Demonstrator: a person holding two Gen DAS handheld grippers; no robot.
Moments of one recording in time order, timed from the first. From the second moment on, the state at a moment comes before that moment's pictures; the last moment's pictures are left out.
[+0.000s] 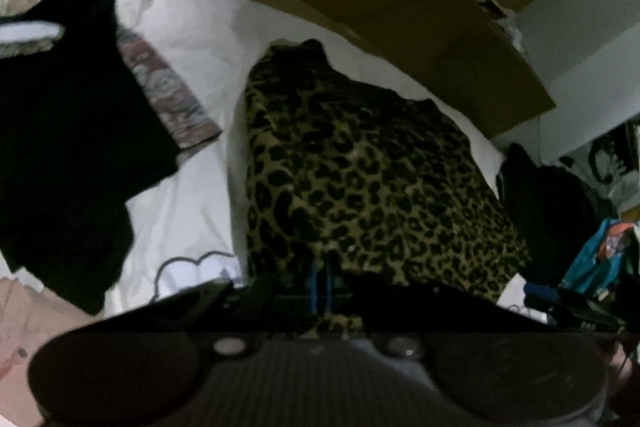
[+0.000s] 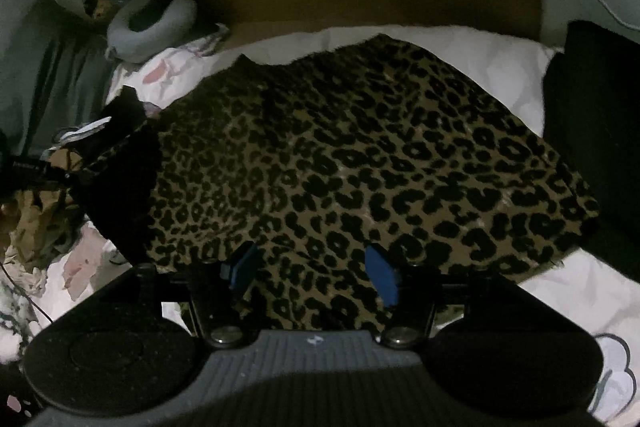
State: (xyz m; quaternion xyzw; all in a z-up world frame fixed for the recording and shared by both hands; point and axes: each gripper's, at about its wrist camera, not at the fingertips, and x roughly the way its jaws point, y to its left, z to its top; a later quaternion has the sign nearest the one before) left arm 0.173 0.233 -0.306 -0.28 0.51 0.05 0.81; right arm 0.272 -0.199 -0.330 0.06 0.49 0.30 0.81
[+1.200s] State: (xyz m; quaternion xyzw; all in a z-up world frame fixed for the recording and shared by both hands) left arm 0.283 0.089 -0.266 -0.21 0.58 -0.01 0.79; right arm 0.277 -0.160 -0.309 0.10 0.39 0.41 0.82
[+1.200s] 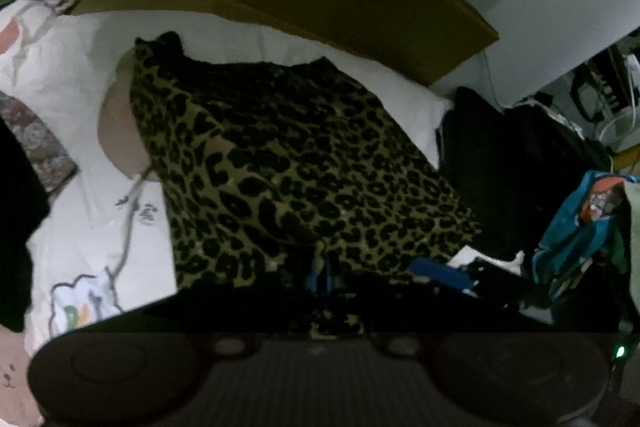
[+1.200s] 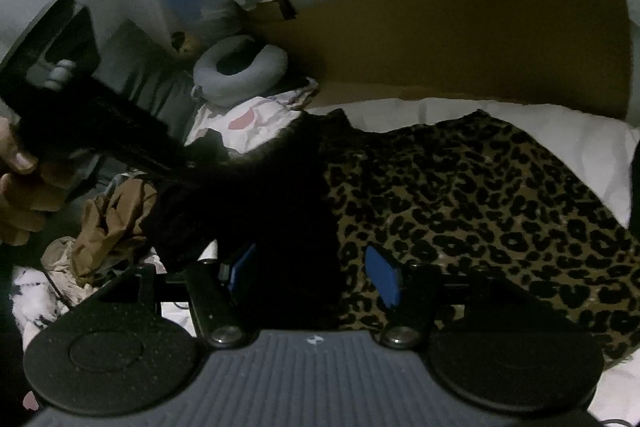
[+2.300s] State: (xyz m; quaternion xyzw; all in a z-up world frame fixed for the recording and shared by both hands) left arm 0.298 0.019 -0.283 -0.26 0.55 -0.10 0.79; right arm 0.289 -0.158 -0.319 0.10 0.38 0.38 0.84
